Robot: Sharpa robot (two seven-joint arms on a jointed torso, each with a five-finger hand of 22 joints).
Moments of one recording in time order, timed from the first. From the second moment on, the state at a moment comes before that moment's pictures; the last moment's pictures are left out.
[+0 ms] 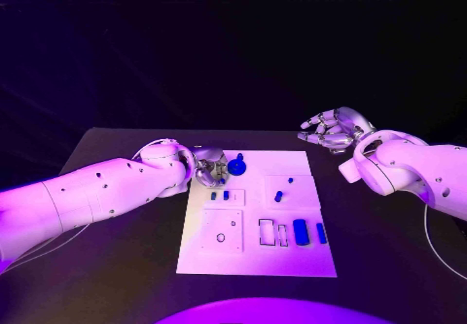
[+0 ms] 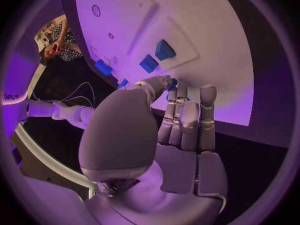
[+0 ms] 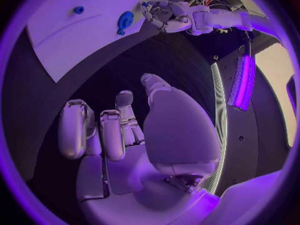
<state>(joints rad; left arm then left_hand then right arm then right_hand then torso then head) 1.17 -0.62 -0.04 1.27 -1.44 0.00 -0.06 1.45 -0.24 0.57 0.11 0.27 0.93 0.15 0.44 0.32 1.03 0.09 0.48 0.13 1.31 0.02 1.40 0.95 0.17 0.98 0.12 1.15 0.87 1.31 -0.92 -0.15 1.50 -0.70 -0.51 0.01 1.33 -0.21 0.19 0.29 0.42 0.84 0.15 0.32 0.24 1.08 0.07 0.99 0.92 1.47 0.00 1.46 1.31 0.05 1.45 0.10 1.28 1.31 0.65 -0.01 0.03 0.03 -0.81</state>
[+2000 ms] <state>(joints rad) 1.17 -0.85 0.00 1.37 -0.59 -0.05 0.12 1.45 -0.23 0.60 0.04 0.27 0.83 0.21 0.31 0.30 0.91 0.15 0.41 0.13 0.99 0.07 1.09 0.45 0.17 0.79 0.16 1.02 0.75 1.23 -0.87 -0.16 1.47 -1.48 -0.27 -0.11 1.42 -0.29 0.45 0.15 0.23 0.92 0.16 0.31 0.22 1.05 0.10 0.25 0.22 1.46 0.01 1.43 1.30 0.07 1.44 0.11 1.24 1.31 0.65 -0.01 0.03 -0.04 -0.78</state>
